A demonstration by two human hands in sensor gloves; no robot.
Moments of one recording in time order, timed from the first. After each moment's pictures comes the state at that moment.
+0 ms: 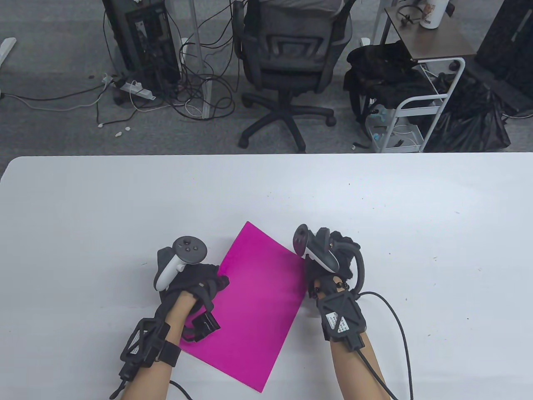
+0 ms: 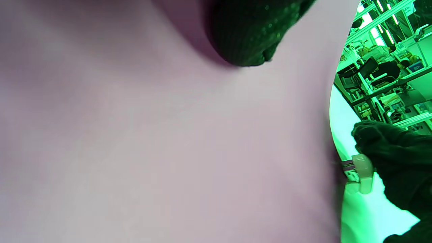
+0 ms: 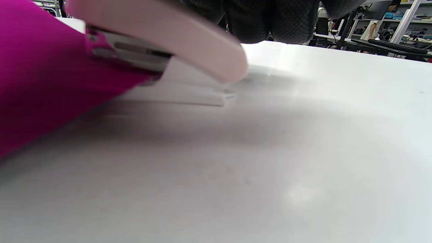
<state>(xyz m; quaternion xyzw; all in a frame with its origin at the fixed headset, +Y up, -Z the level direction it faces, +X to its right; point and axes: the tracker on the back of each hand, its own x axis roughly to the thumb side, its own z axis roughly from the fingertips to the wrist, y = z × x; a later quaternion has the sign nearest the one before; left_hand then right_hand) -0.202 -0.753 -0.344 -0.31 0.00 0.34 0.89 0.093 -0.748 -0.390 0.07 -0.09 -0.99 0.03</state>
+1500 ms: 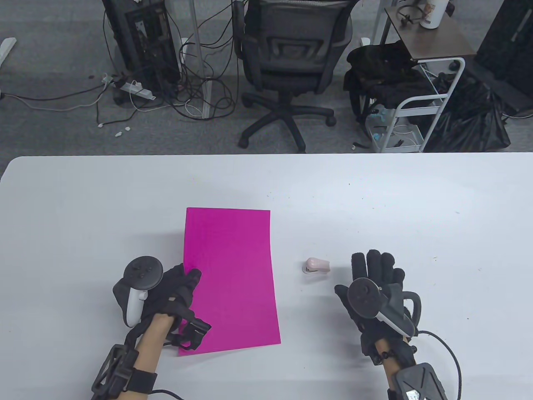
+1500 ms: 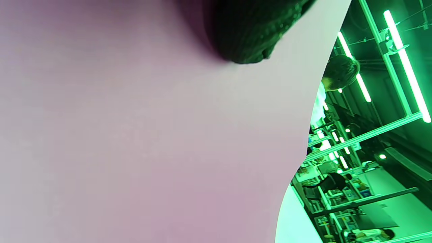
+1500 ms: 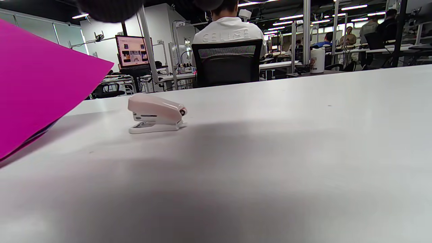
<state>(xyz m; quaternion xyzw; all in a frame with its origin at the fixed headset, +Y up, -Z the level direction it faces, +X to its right) -0.247 -0.736 -0.295 -0.11 0.10 0.46 0.88 0.183 -0.712 -0.269 -0.06 0.00 -0.99 -0.09</state>
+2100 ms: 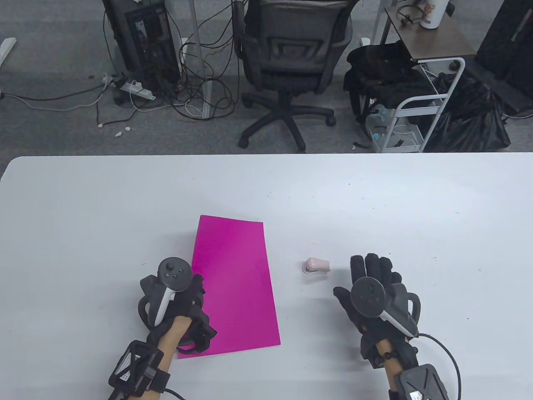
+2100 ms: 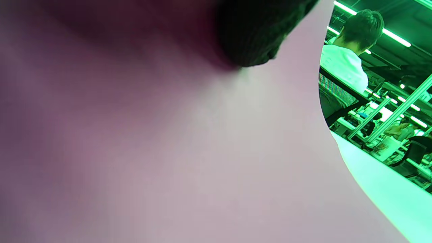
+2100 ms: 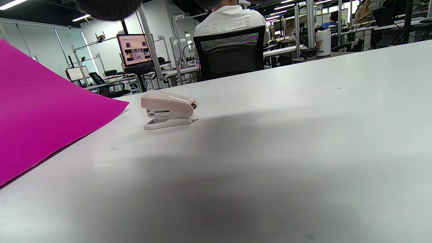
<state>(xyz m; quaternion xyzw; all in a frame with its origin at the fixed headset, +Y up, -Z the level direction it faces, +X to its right) -0.220 -0.741 -0.299 -0.07 0.15 0.23 0.96 0.185 -0.715 -0.268 -0.06 -0.01 -0.99 -0.12</state>
